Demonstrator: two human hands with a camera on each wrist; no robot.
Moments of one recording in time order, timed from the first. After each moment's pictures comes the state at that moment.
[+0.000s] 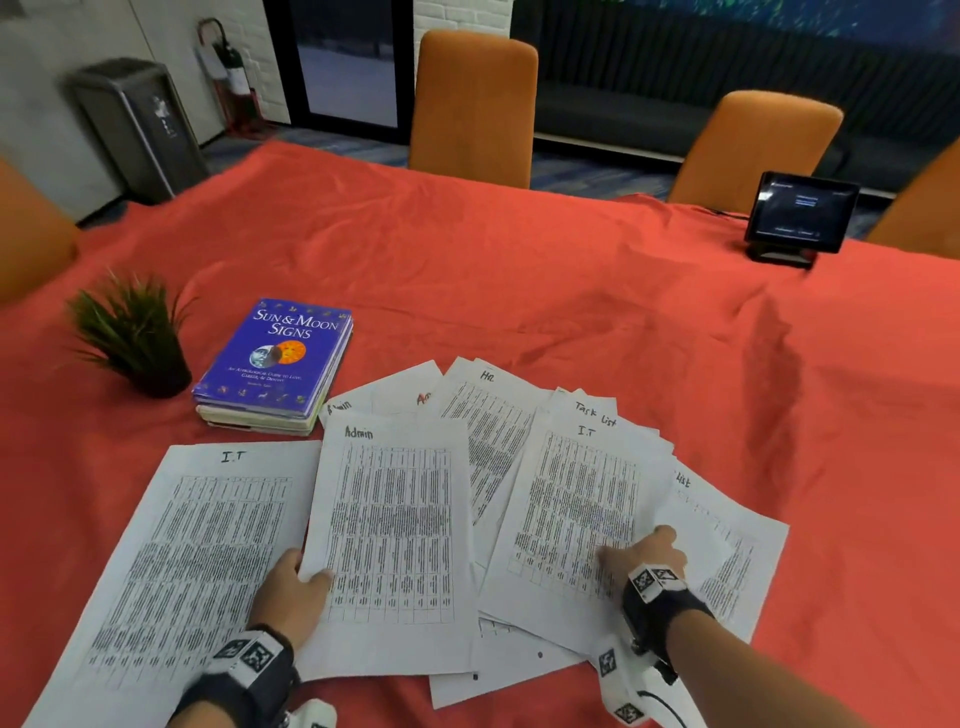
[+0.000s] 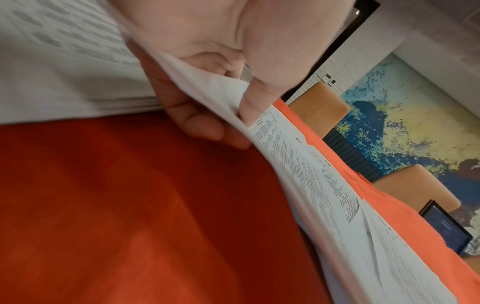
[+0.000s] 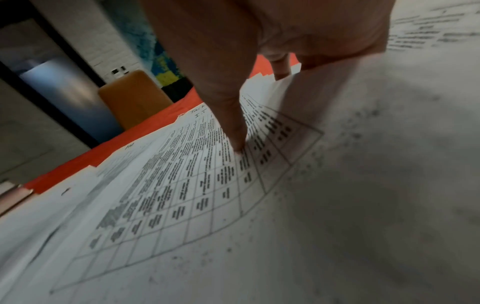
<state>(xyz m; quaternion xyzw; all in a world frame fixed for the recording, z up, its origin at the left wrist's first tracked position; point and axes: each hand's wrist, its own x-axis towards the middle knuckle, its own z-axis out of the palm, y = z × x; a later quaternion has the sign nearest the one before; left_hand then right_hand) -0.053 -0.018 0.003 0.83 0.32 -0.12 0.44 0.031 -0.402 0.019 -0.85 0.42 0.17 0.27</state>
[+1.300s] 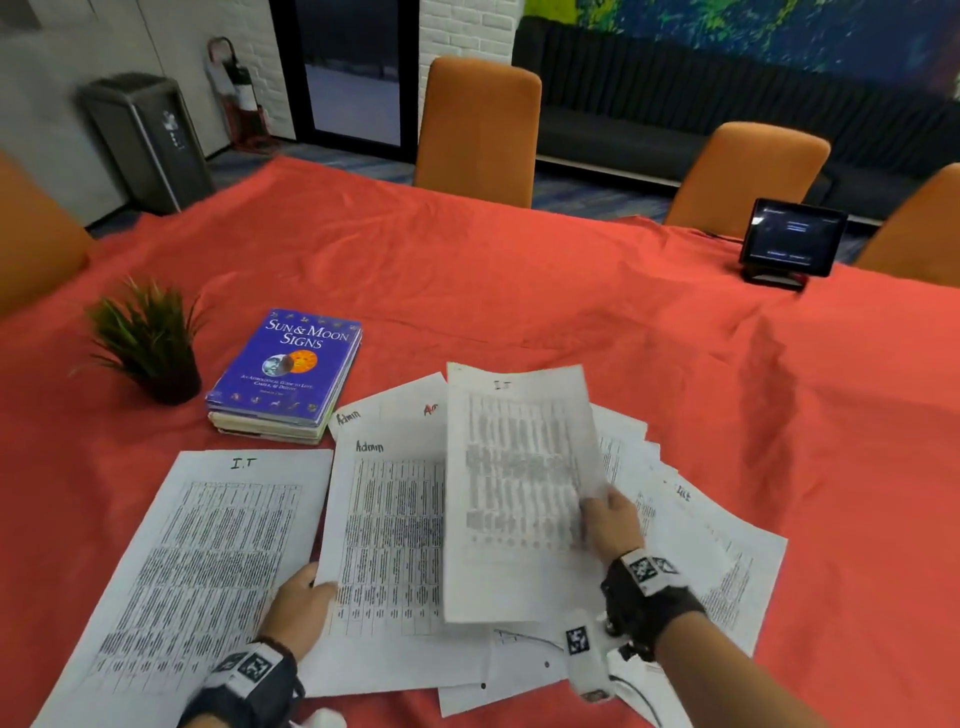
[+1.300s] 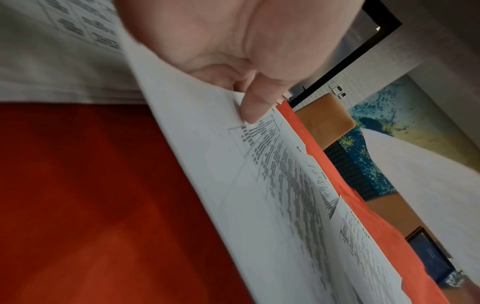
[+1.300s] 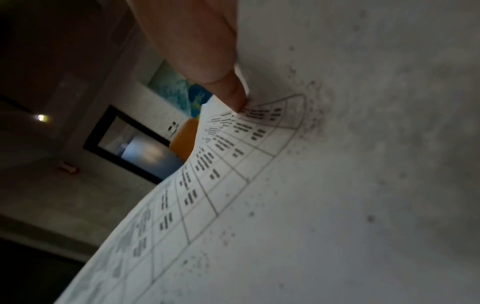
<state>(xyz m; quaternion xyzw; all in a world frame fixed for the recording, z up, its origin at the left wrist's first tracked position) -0.057 -0.015 0.000 0.78 0.28 -0.14 0.53 0.051 -0.351 0.056 -0.84 0.24 0.06 0.49</state>
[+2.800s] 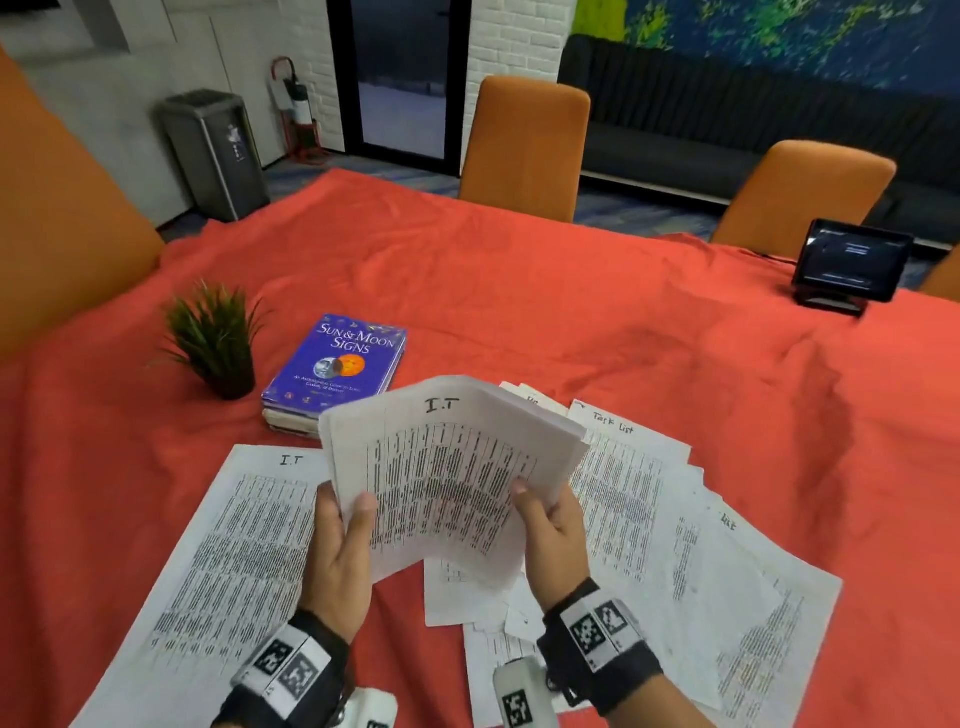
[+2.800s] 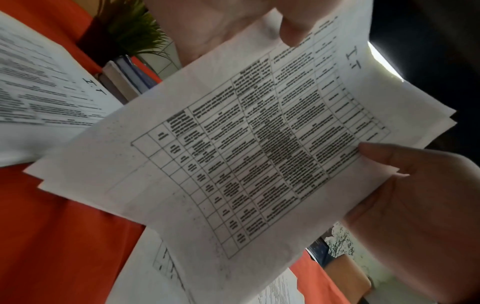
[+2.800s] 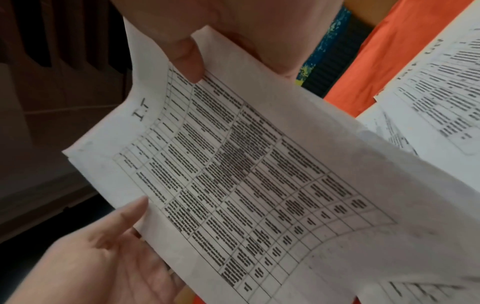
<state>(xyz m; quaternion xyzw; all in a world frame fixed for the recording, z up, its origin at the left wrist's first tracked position) -0.050 -0.039 0.104 0.68 0.10 0.20 0.70 -0.004 -0.222 0.138 -0.71 -0.02 0.00 0.70</state>
